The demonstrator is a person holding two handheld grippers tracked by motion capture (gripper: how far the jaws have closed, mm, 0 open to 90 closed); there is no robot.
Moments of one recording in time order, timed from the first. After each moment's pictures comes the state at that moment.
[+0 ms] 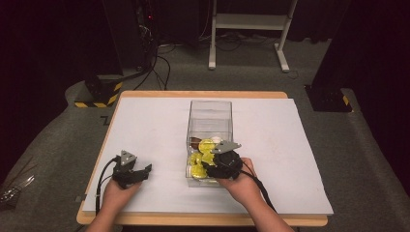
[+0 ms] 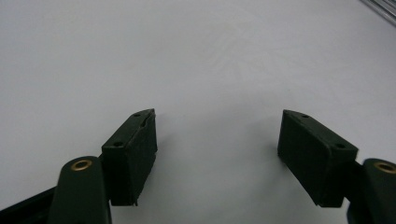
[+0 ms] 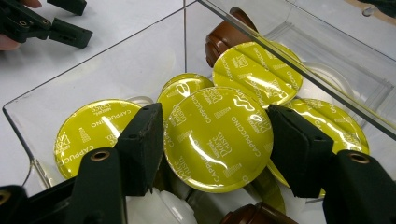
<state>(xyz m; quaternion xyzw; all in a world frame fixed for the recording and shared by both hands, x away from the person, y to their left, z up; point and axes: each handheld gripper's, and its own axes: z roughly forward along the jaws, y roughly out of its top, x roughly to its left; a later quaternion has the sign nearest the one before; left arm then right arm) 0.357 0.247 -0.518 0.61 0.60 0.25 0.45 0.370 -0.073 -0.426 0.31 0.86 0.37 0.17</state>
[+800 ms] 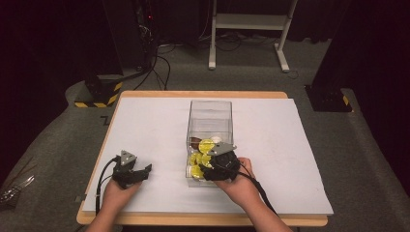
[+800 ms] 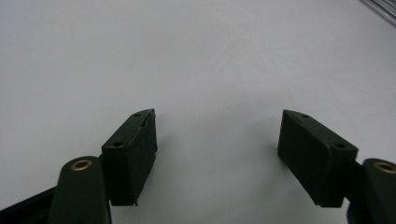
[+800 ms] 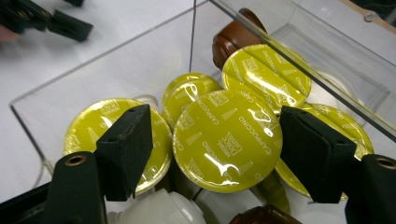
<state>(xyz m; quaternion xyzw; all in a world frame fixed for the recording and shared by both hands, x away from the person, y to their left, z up) 0.357 0.248 -0.518 0.61 0.60 0.25 0.45 0.365 -0.065 -0.424 0.30 0.87 0.35 0.18</state>
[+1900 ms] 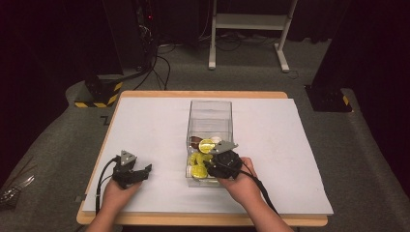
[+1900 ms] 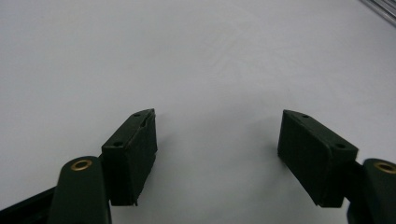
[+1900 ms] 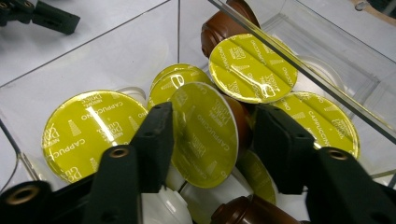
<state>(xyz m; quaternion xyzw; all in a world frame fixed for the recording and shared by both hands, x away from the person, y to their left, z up) 0.357 0.248 -0.518 0.61 0.60 0.25 0.45 0.369 -0.070 -0.424 0.31 0.87 0.34 0.18</state>
